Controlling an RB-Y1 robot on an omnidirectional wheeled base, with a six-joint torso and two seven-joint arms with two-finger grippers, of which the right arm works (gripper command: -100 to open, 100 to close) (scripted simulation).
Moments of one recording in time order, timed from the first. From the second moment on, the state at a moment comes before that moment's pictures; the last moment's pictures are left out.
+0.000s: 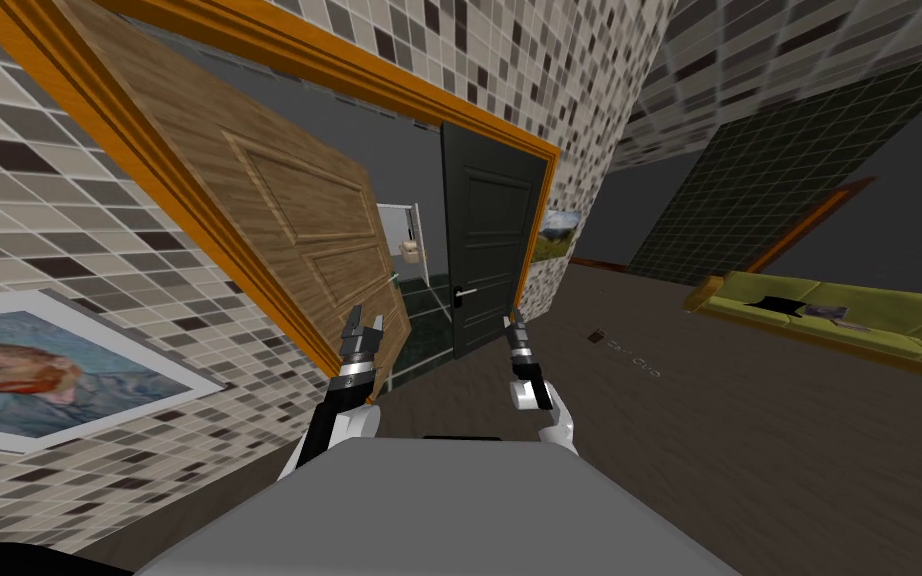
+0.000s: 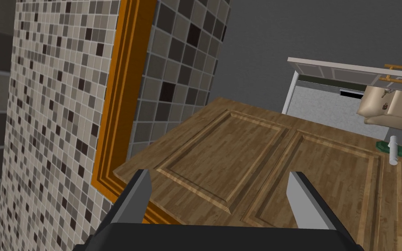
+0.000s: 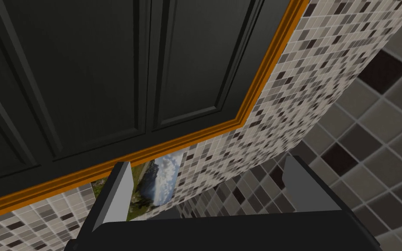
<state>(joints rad) 0.09 -0.07 0.05 -1.60 0.01 -0.56 -0.11</state>
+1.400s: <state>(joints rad) -0.15 -0.05 0.12 -1.23 -0.01 -0.52 -0.09</state>
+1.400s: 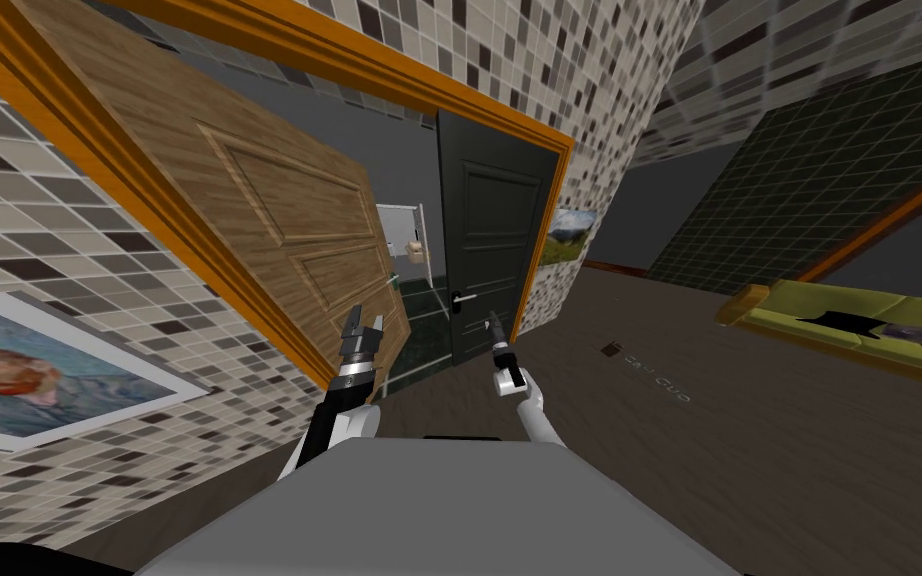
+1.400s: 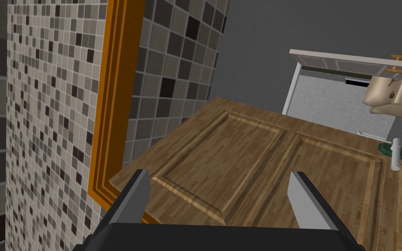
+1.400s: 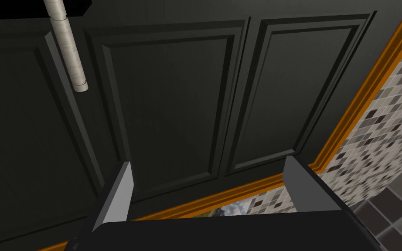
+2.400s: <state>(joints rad) -0.30 -0.03 0.17 -0.98 -0.02 -0.50 -0.09</state>
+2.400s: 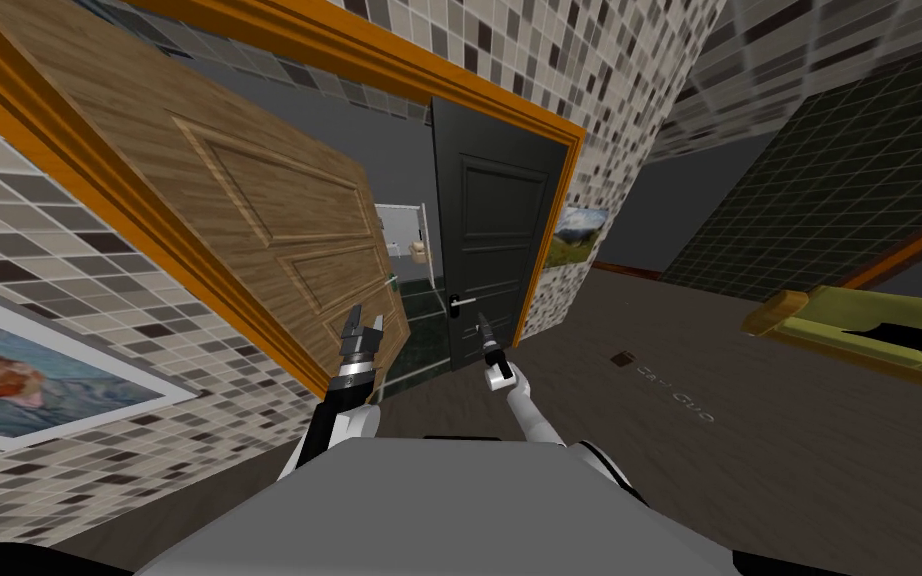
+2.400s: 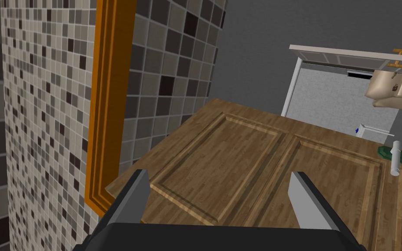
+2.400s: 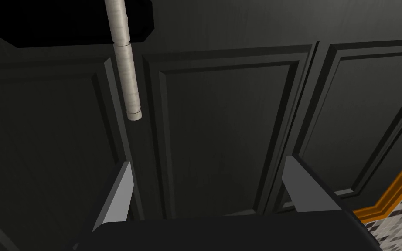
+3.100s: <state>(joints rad) -0.40 0.00 0.20 -0.82 -0.03 -0.47 -0.08</state>
